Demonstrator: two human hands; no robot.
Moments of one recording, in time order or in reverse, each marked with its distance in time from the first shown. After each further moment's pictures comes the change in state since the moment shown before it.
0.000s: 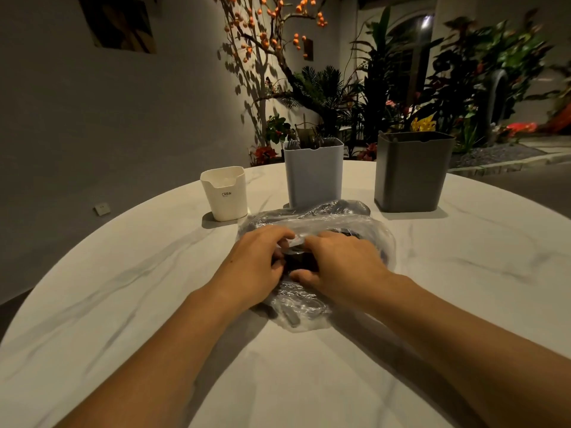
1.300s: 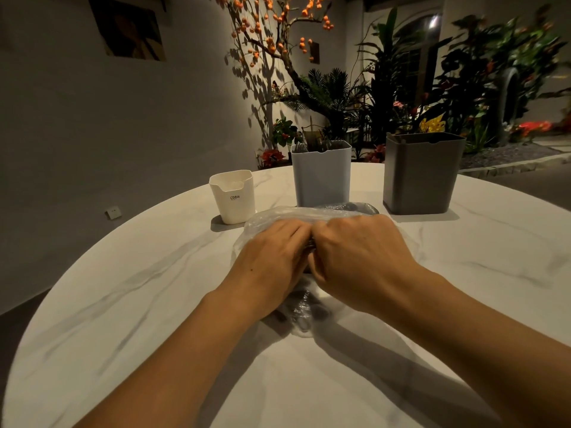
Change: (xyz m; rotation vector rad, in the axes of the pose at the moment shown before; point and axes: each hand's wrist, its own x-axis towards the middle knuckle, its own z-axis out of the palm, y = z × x) left_hand -0.010 0.037 -0.015 0.131 0.062 0.174; right_hand -0.017 -0.021 -0.050 -0.182 0.137 -0.104
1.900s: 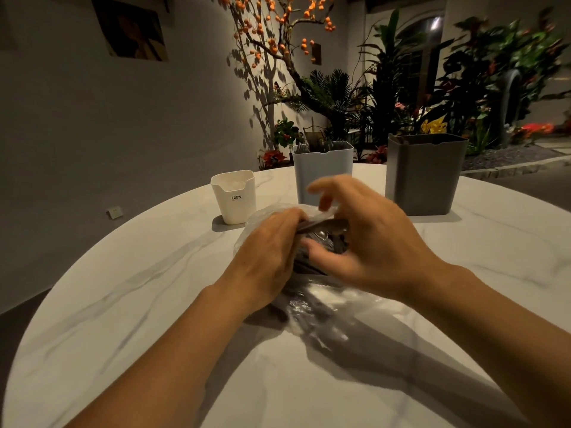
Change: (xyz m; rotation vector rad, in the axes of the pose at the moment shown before) left_hand 0.008 -0.018 0.010 -0.193 0.080 -0.025; right_hand 0.003 0.023 0.004 0.493 0.410 -0.157
